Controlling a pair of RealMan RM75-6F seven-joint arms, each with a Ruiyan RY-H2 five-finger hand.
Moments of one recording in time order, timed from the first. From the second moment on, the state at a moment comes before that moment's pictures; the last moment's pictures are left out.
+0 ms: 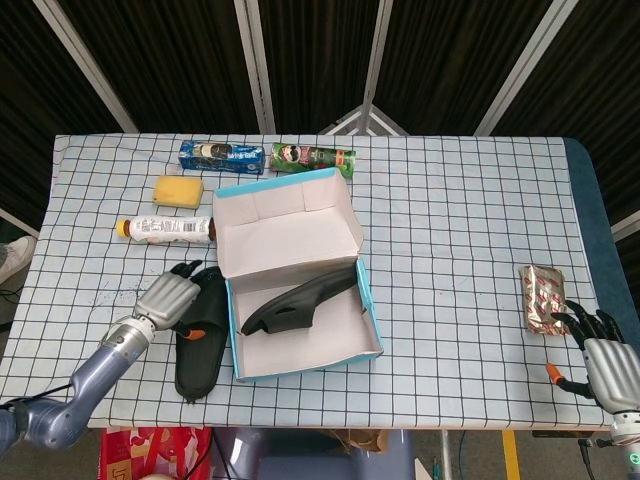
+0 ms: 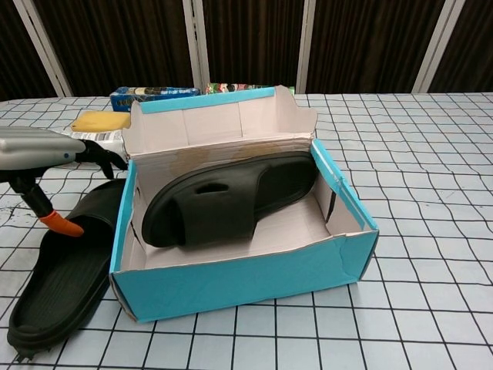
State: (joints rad) left arm -0.72 -1.26 -0.02 -1.69 1.06 0.84 0.48; right arm 0.08 -0.99 0.03 -1.67 -1.43 1.33 0.12
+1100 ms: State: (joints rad) left arm -0.75 -1.40 0.00 -1.52 1.04 0.84 0.46; right arm 0.09 -1.00 0.03 -1.67 -1.41 1.30 0.11
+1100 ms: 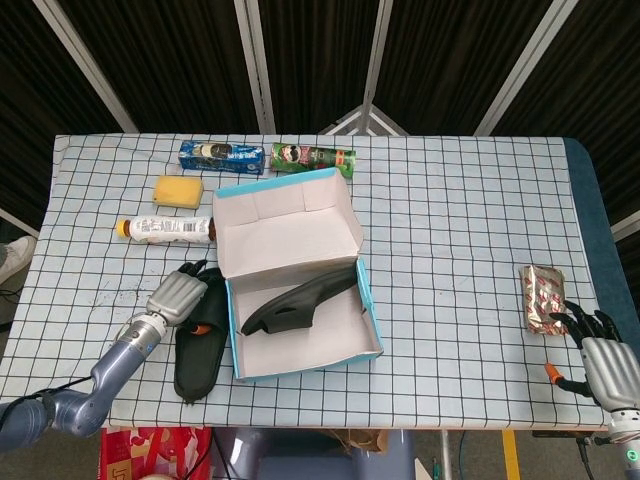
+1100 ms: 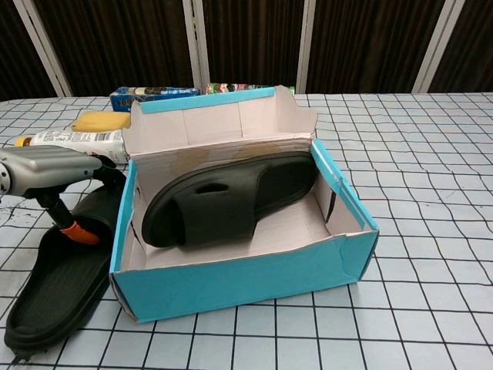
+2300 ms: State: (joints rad) left arm -0.70 -0.89 -0.04 -1.96 1.47 1.19 0.69; right arm 0.08 -0.98 0.02 -1.68 -1.45 1.33 0.15
